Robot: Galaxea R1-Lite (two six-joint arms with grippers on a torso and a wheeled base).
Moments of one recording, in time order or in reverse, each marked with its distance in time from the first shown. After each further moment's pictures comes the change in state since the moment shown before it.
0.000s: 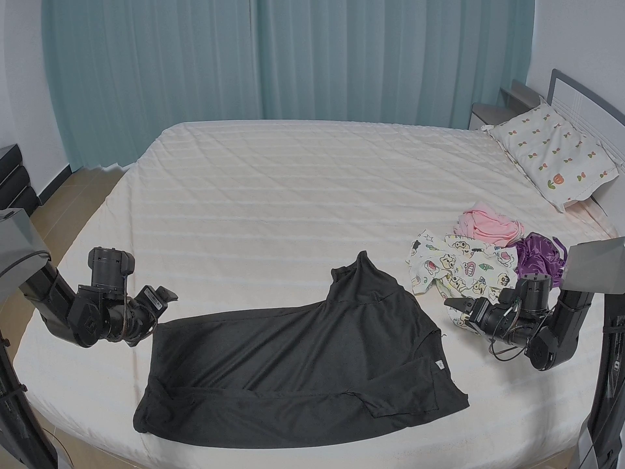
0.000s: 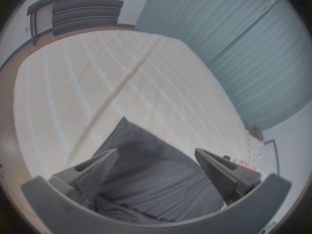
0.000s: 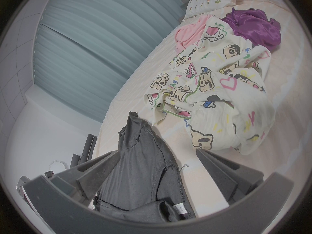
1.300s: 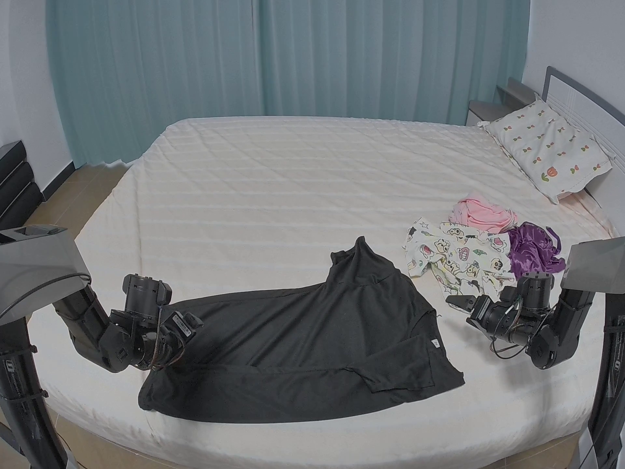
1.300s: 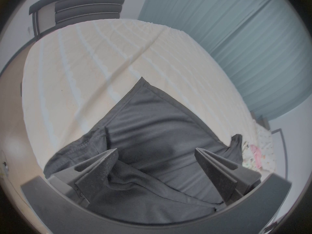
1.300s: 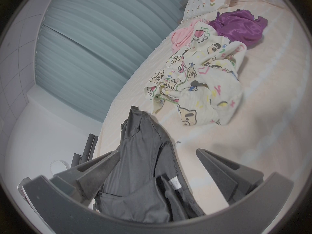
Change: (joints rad) left arm -0.137 0.124 0.057 -0.111 0.091 -0.076; right arm -0.010 -0.003 -0.008 0.000 0.001 0.005
